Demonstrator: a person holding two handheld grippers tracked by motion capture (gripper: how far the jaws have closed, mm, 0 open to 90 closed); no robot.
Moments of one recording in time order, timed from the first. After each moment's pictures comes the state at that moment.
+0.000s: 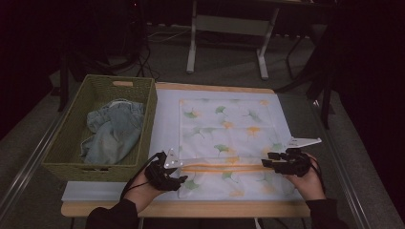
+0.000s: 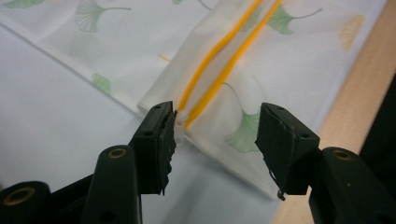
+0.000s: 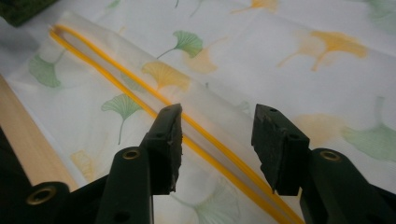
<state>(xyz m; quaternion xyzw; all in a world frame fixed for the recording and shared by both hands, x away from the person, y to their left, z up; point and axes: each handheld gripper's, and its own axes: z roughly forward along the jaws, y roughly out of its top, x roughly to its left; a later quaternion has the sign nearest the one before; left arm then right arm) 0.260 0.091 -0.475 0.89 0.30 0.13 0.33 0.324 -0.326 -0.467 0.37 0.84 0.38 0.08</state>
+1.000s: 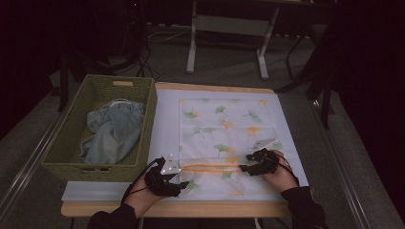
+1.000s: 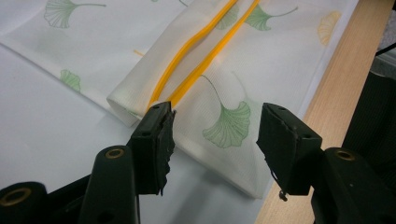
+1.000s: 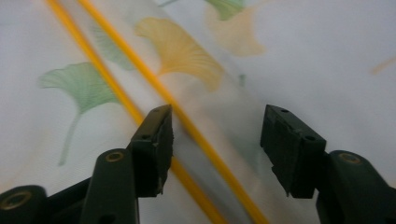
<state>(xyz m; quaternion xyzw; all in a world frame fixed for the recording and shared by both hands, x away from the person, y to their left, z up) 0.253 0.093 -0.492 0.88 0.29 0.11 0.36 0.356 -0.262 -0.523 0.29 0.91 0.29 0.09</state>
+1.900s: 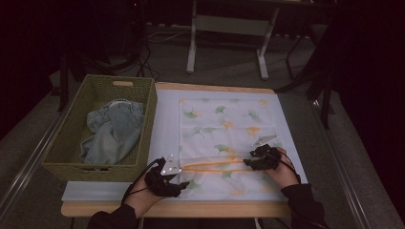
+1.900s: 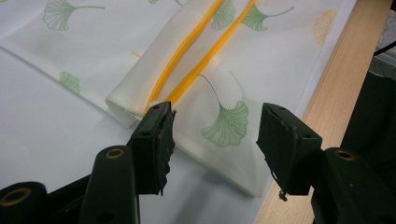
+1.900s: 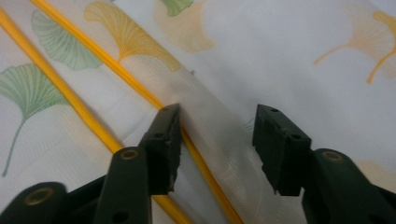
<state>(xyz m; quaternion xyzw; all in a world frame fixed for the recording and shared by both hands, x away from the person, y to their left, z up) 0.252 0.093 -0.492 0.88 0.29 0.11 0.36 0.367 -0.269 -0.520 0.32 0.90 0.26 0.13</state>
